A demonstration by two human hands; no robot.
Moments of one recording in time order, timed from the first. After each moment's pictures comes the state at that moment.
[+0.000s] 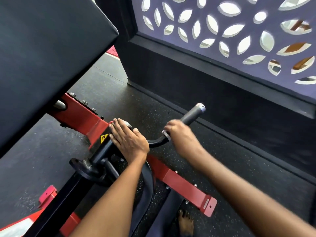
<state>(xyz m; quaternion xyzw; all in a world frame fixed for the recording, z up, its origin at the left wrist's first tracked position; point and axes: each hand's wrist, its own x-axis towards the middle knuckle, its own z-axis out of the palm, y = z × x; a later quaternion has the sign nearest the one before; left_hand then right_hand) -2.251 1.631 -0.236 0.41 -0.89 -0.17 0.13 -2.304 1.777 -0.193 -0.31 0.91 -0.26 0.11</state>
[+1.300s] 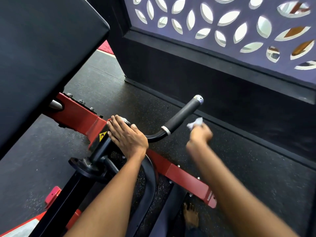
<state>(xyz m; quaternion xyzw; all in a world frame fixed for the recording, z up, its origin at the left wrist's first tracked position) -2.251 1.630 -0.238 0.41 -0.89 -0.16 0.13 -2.309 1.779 -0.219 0.47 0.52 -0.71 0.05</state>
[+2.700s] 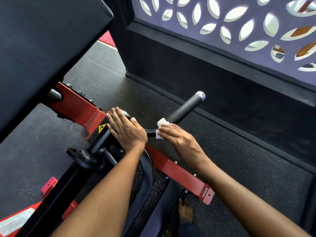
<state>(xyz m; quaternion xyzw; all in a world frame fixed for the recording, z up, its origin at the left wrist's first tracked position) -2.249 1.626 -0.244 0.40 -0.89 -0.16 0.15 -2.261 1.801 -0.222 -0.43 0.83 -0.35 0.00</state>
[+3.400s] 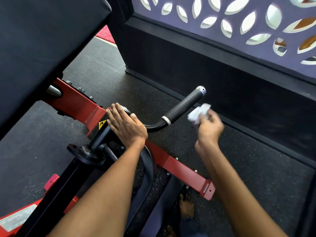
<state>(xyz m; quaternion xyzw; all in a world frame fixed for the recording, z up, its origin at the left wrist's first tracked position) -2.249 1.626 -0.241 0.40 -0.89 -0.15 0.14 -2.283 1.795 -0.190 0.36 0.56 -0.75 0.01</state>
